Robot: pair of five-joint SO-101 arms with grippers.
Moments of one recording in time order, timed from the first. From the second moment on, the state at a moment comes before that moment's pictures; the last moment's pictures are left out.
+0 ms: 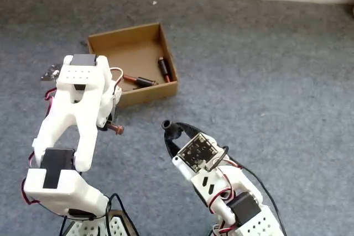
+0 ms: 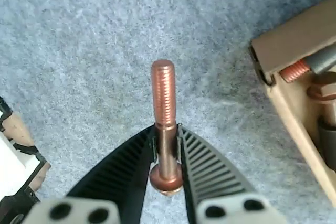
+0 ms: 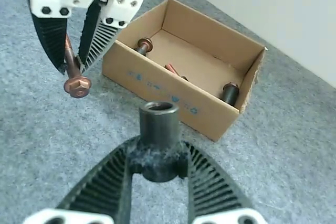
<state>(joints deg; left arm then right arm) -5.5 6.3 12.4 86.8 76.7 -39.6 -103.8 95.5 34.1 19.9</state>
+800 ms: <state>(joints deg) -5.2 6.2 13.8 85.0 76.8 -39.6 -103.8 95.5 34.1 19.9</state>
